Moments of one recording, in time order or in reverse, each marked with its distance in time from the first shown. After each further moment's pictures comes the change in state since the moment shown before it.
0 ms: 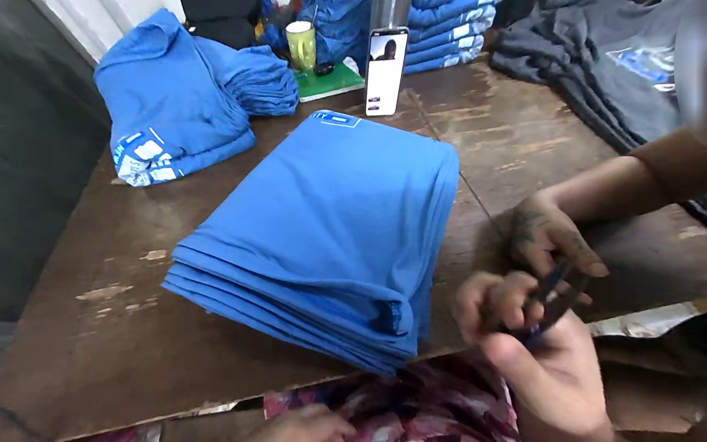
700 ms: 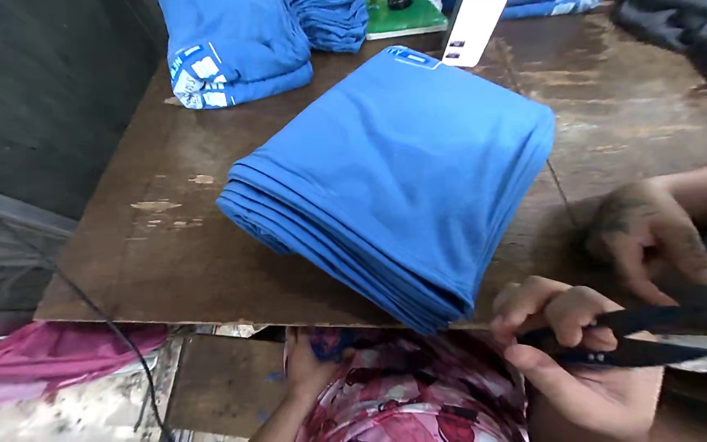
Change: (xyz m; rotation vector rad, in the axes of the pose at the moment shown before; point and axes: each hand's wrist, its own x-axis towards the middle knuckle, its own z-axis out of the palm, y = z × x) left_hand -0.001 -0.113 0.138 -0.107 0.764 -0.845; right_hand -0.021 0.009 0.011 0.067 -0.105 -0.022
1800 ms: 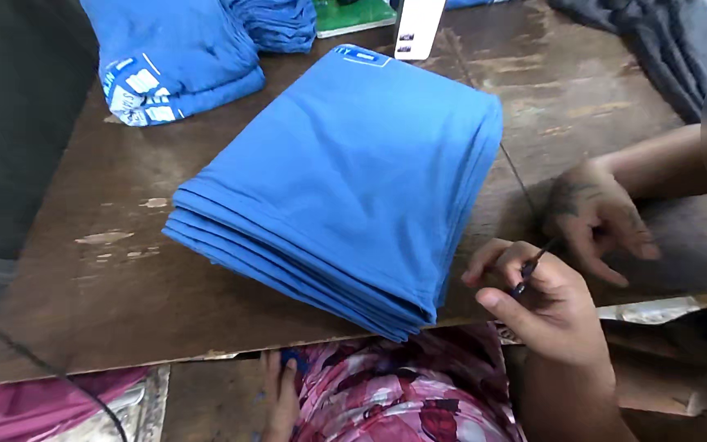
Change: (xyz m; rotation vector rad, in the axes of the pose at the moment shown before) left_hand -0.007 -0.038 0.002 -0.331 0.118 0.276; right_hand 0.003 0.029 -0.046 -0.197 -0.047 0.082
